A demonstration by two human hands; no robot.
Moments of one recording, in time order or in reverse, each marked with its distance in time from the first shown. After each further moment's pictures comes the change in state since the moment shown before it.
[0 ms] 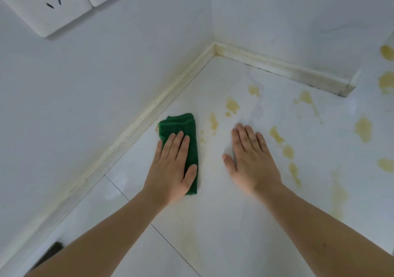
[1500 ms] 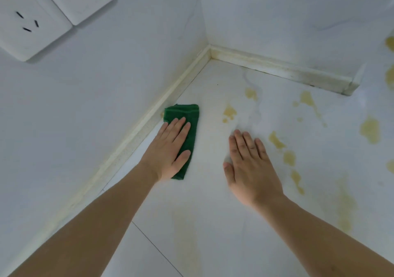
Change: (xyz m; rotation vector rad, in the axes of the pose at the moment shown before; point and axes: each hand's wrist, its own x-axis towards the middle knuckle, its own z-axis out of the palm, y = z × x) left_hand 0.070 -0.042 -0.014 0.090 -0.062 0.225; right_hand 0.002 -0.002 0.006 0.056 0.083 0.003
